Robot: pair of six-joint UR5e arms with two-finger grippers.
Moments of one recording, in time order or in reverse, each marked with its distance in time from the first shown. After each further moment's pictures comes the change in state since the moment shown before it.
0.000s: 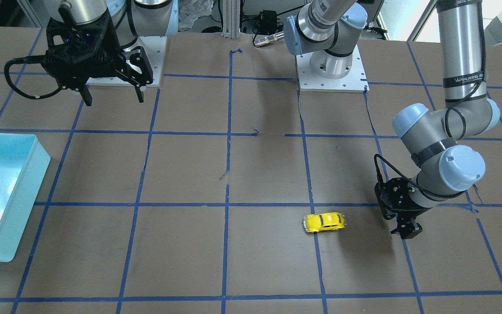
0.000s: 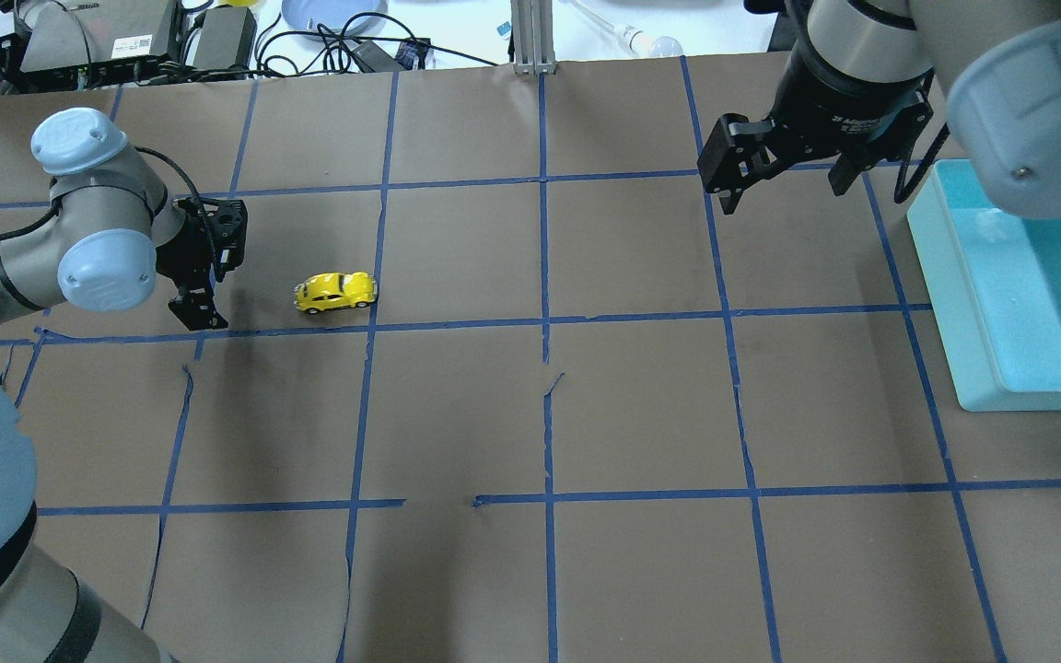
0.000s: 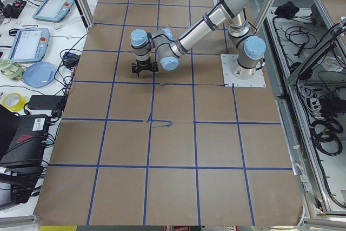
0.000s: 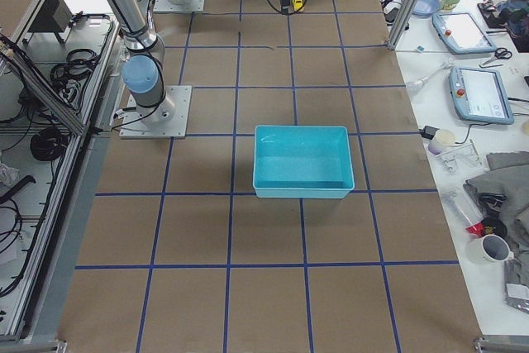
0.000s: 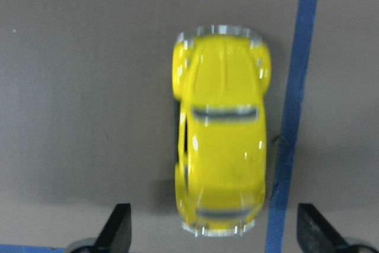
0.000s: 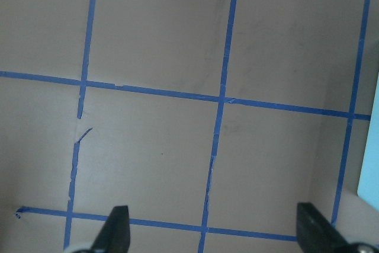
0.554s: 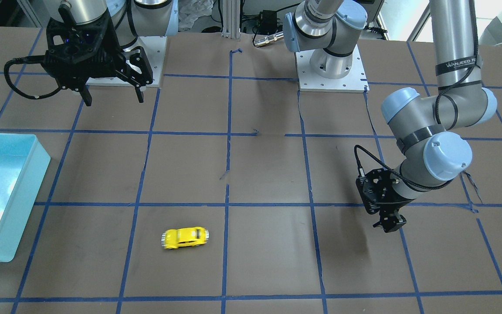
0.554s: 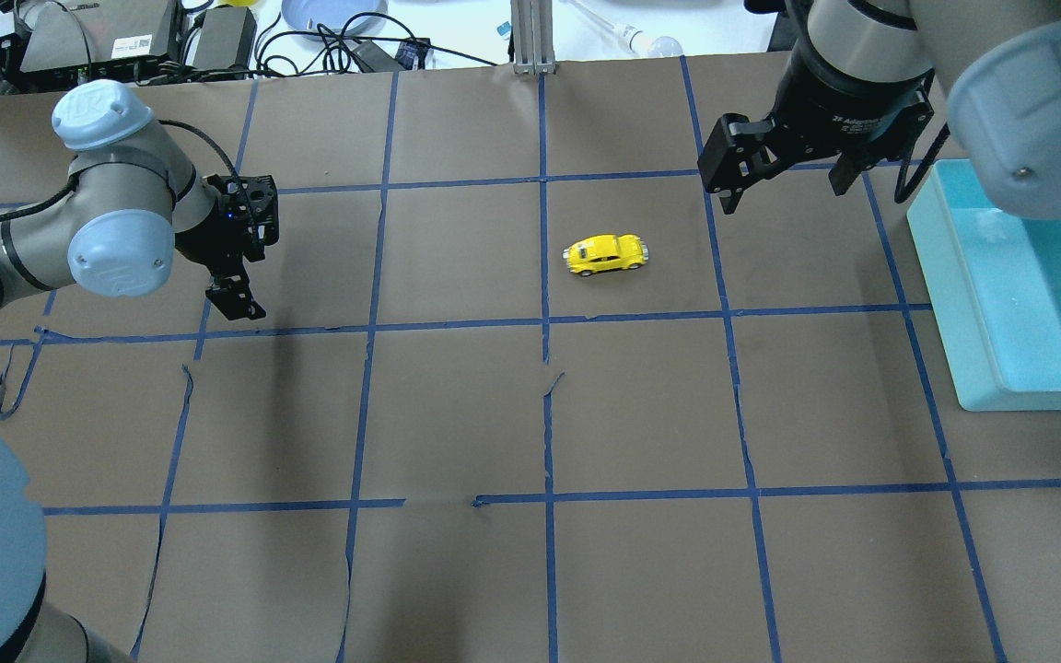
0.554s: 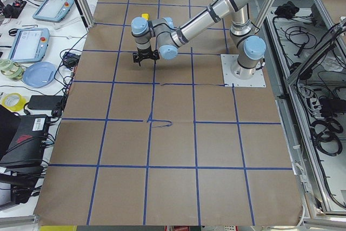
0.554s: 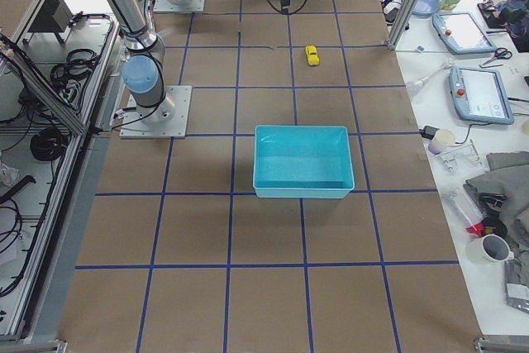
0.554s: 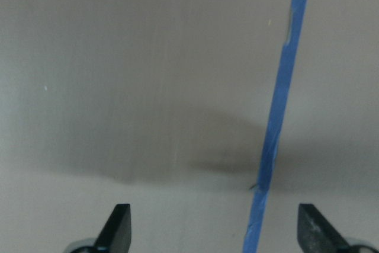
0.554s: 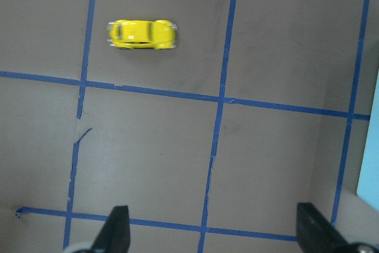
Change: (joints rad) left arm -0.100 0.078 0.016 -0.123 -0.053 -0.217; right arm 0.000 0.000 0.000 0.000 -0.001 0.000
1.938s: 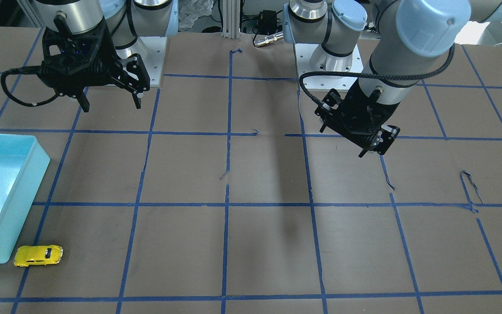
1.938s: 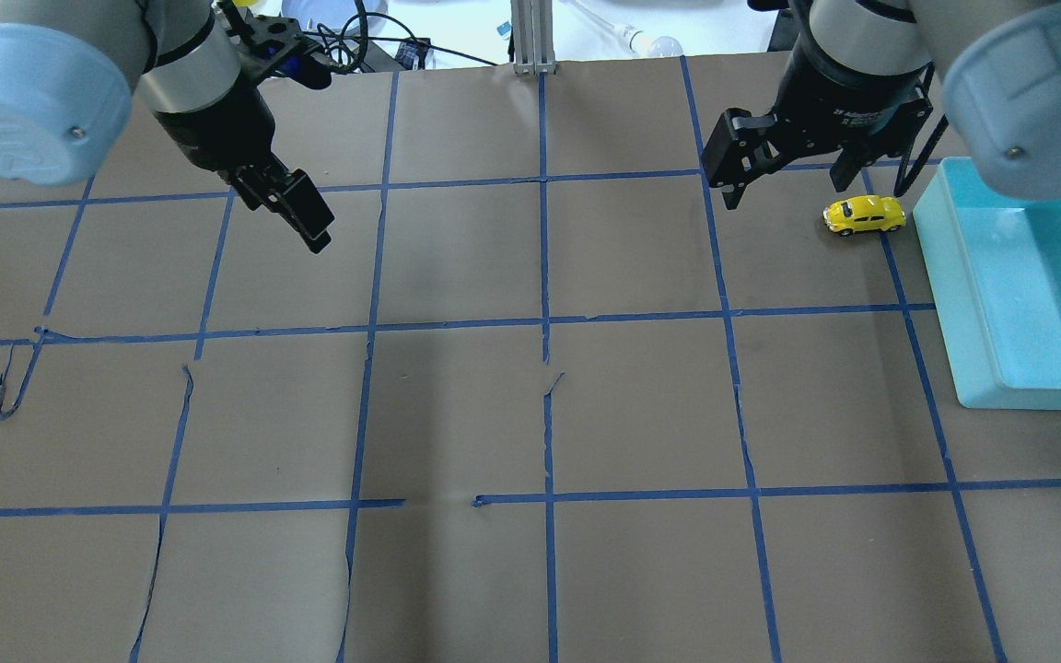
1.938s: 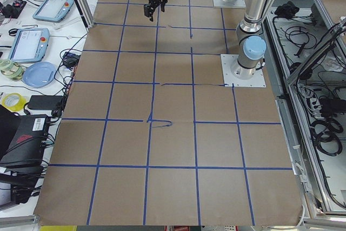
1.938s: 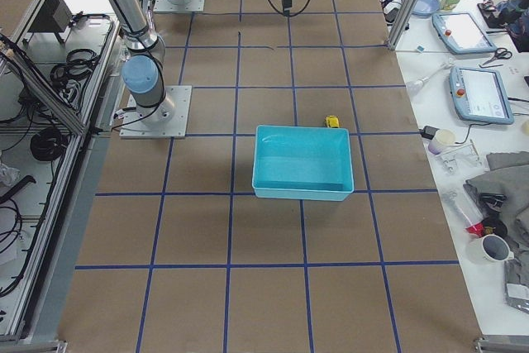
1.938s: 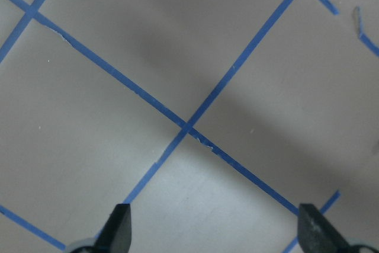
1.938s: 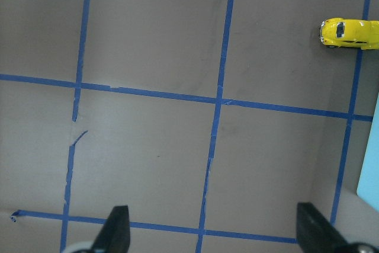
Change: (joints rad) left arm -0.216 0.288 0.259 -0.537 0.007 -1.016; right arm -0.024 0.037 -0.013 0.000 0.002 -0.024
